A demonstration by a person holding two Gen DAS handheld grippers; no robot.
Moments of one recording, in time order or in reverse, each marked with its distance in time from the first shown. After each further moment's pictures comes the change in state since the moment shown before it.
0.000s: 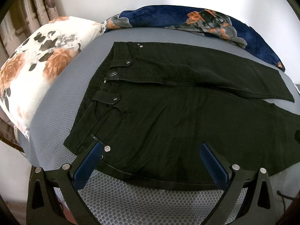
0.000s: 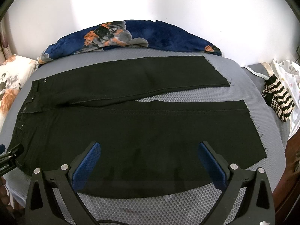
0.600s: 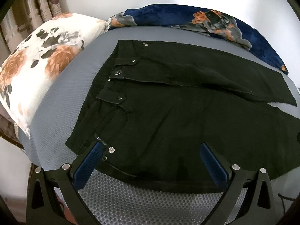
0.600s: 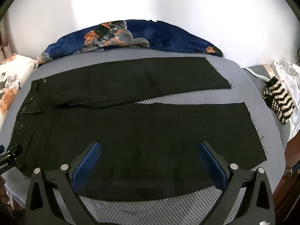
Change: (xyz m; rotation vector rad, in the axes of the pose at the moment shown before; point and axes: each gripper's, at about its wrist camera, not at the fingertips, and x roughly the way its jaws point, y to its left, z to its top) left arm 0.007 0.005 0.005 -0.025 0.010 0.015; right arm 0.003 0.001 0.003 -0.003 0.001 0.006
